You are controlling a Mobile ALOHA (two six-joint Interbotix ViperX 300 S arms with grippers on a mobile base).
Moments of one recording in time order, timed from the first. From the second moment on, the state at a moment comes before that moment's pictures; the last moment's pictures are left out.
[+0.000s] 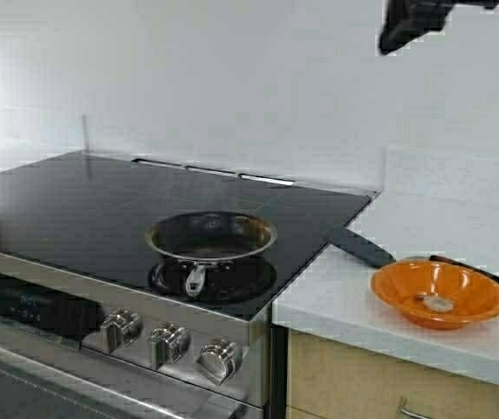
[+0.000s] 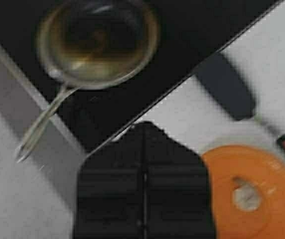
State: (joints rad) left arm -0.01 -0.95 1.24 0.00 -0.16 -0.13; right arm 0.43 -0.46 0.81 0.23 0.34 -0.18
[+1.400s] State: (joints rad) left arm -0.01 -0.98 1.24 0.00 -0.16 -0.13; right arm 1.16 0.44 0.73 -1.15 1.02 1.23
